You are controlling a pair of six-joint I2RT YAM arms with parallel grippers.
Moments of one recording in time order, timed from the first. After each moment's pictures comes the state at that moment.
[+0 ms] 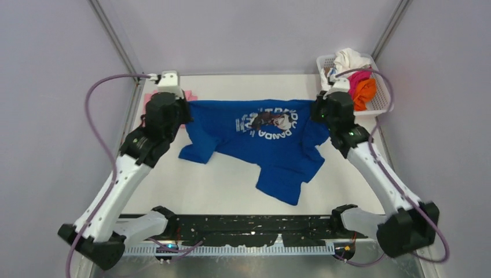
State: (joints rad) left arm -0.48 1.15 1.27 -0.55 -0.42 -0.25; right arm 0.27 1.30 0.99 -0.21 0.17 0.31
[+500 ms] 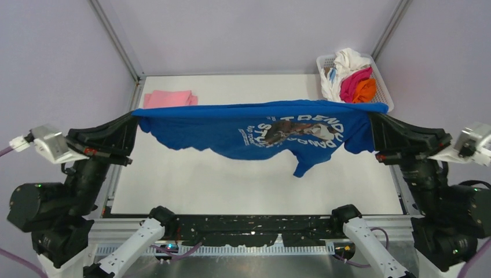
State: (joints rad) left arm -0.49 0.58 1.45 -0.49 -0.09 -0.20; right arm 0.27 0.53 1.36 -0.38 -0.11 0.24
